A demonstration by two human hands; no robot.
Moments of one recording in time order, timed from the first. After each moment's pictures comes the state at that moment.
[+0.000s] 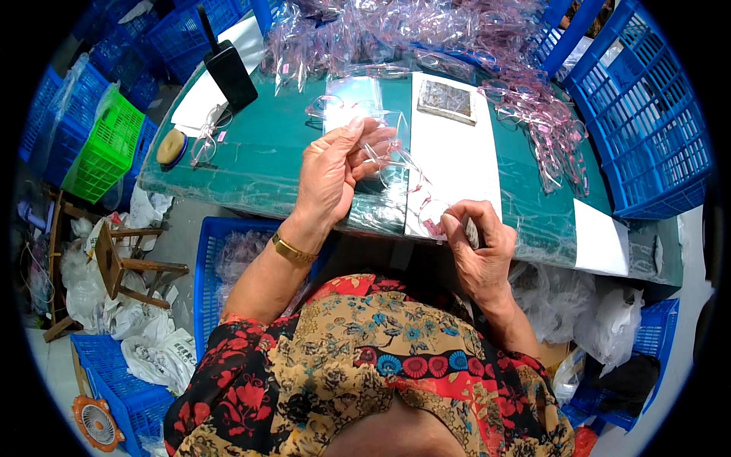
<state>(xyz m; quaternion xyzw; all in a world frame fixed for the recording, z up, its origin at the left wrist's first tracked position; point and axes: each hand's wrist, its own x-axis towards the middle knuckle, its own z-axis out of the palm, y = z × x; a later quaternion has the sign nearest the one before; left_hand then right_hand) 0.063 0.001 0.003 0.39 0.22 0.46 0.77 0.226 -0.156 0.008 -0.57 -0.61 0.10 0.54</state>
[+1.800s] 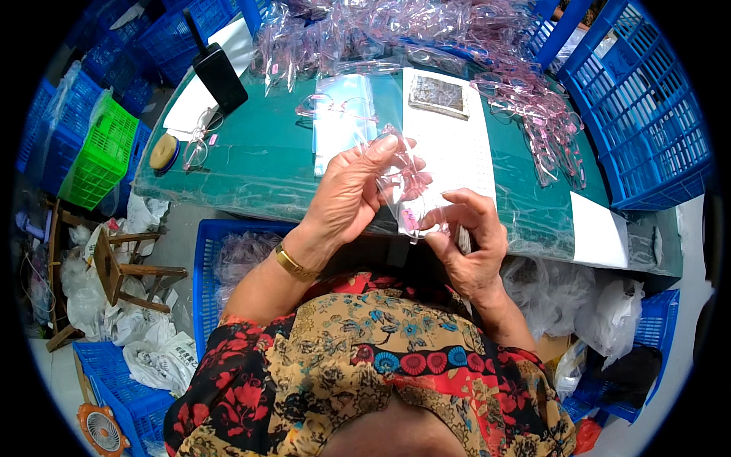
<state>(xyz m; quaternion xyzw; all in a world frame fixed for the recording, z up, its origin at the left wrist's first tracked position) 0.079 -0.030 0.016 0.35 0.16 0.35 0.85 0.221 -0.152 0.005 -0.48 -0.62 0.15 0.60</state>
